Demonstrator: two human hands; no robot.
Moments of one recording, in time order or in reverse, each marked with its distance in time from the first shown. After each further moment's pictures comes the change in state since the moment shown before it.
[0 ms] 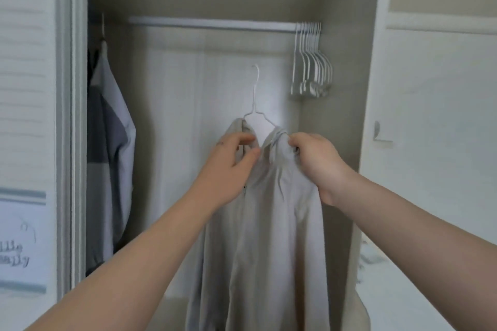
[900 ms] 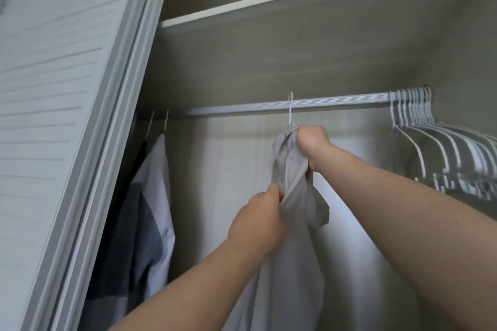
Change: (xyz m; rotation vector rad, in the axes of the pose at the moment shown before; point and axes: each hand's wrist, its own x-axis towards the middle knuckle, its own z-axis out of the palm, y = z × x) left_hand 0.214 -0.123 -0.042 0.620 0.023 -0.104; right_hand 0.354 -0.094 0.169 0.153 0.037 -0.178
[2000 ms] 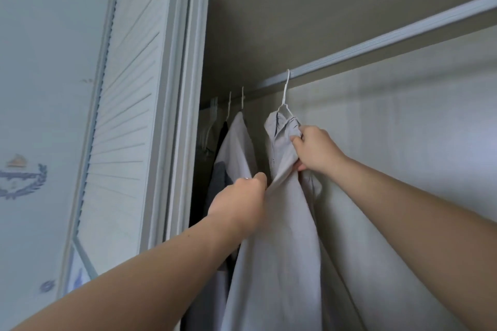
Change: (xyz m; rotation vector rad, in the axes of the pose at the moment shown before) left_hand -0.010 -0.143 -0.064 0.615 0.010 -0.279; right_hand -0.003 0.091 0.165 -0.333 -0.441 -0.449
